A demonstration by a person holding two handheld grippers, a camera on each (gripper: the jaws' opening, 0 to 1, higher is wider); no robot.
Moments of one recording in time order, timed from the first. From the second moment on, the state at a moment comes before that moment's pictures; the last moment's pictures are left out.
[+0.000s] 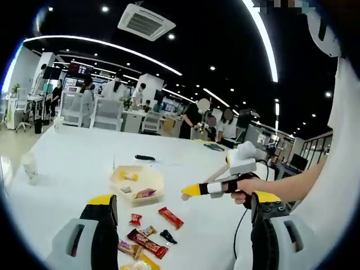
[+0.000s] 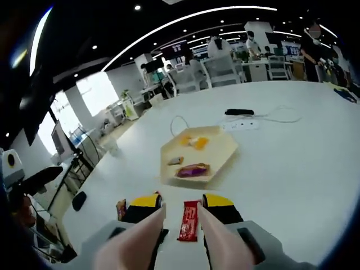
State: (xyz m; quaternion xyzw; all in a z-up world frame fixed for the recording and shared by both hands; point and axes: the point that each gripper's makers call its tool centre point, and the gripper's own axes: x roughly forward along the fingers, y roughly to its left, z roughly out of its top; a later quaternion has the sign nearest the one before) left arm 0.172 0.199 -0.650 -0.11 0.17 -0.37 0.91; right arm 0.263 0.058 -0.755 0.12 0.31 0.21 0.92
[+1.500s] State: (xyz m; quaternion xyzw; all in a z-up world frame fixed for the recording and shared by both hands) left arm 0.187 0.197 -0.668 -0.13 0.20 -0.35 0.91; right arm 0.271 0.066 -0.818 0.09 0.36 0.18 0.91
